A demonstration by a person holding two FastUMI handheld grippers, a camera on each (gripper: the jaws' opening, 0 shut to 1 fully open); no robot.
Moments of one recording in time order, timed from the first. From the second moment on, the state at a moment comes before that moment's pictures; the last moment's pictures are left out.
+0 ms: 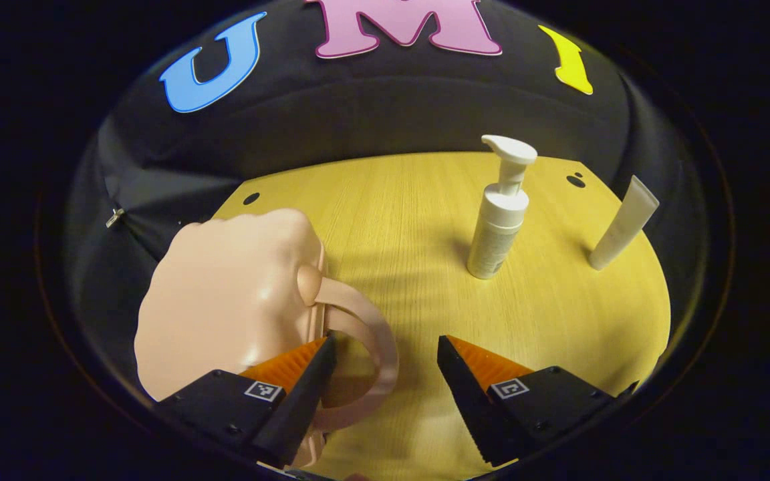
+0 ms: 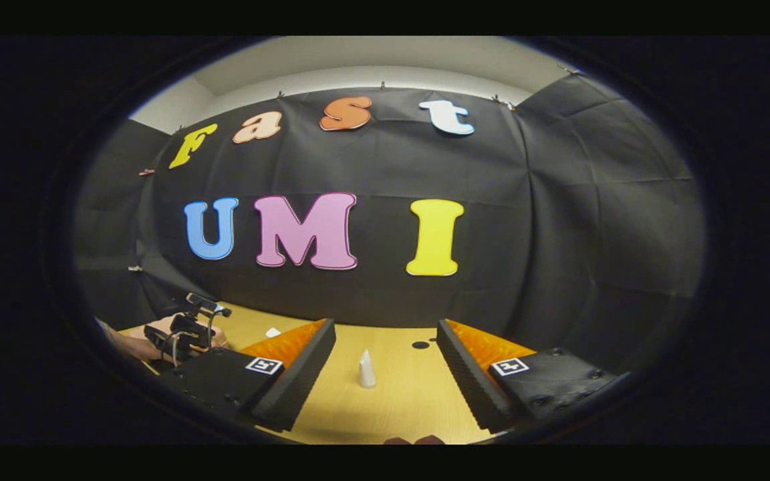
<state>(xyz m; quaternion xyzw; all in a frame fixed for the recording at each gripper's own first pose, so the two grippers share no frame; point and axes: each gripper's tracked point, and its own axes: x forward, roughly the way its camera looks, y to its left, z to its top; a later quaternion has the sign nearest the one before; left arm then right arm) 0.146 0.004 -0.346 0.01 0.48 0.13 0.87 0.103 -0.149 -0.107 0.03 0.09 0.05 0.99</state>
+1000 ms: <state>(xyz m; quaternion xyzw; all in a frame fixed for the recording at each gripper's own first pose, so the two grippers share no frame) 0.132 0.045 -0.179 -0.05 0.44 0.00 0.90 0.102 -0.107 -0.090 0.03 0.07 0.01 1.00</state>
